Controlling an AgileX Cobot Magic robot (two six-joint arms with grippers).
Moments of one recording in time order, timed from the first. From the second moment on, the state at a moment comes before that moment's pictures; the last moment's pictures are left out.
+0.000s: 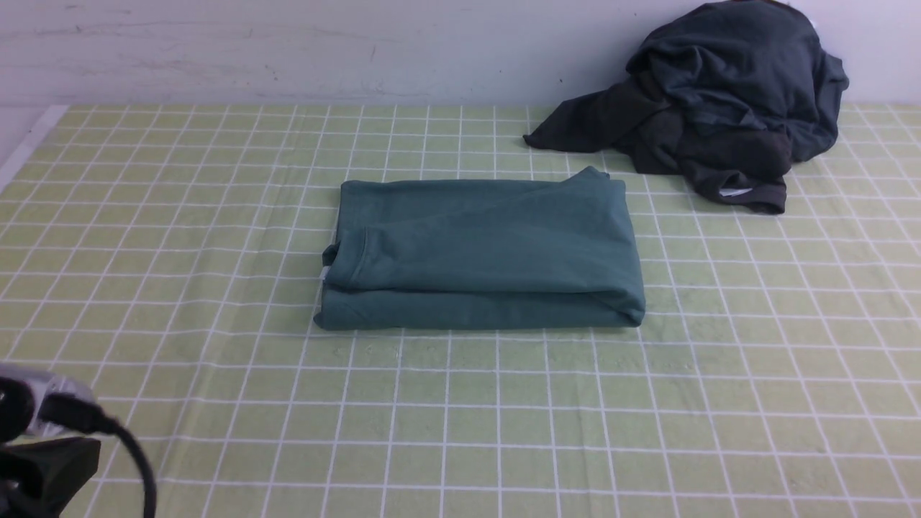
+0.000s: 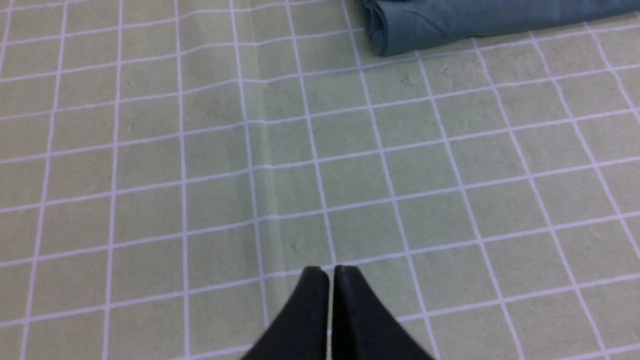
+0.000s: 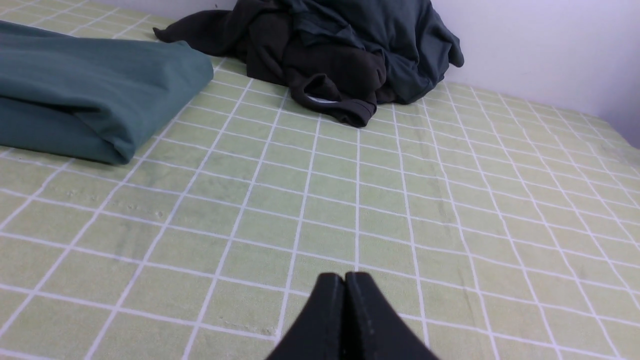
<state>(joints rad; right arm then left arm) -0.03 -0.01 0.02 -0.05 0.36 -0.11 -0.16 0.50 -0.40 -0.07 0.60 0.07</state>
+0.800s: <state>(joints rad) -0.03 -0.01 0.02 -0.04 0.36 -0.11 -0.07 -0.01 0.03 -0.02 0.35 0.01</state>
